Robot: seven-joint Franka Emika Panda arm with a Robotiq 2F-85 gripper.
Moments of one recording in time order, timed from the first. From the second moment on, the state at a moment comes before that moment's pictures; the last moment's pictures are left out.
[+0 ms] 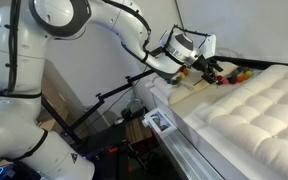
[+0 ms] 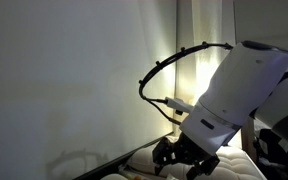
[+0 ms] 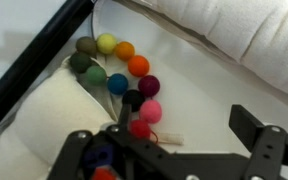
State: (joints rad) arm 0.25 0.74 -0.04 -1.69 -1.13 2.79 -1.14
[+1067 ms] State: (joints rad) arm 0.26 0.76 -0.13 -1.66 -1.30 3.00 -1.00
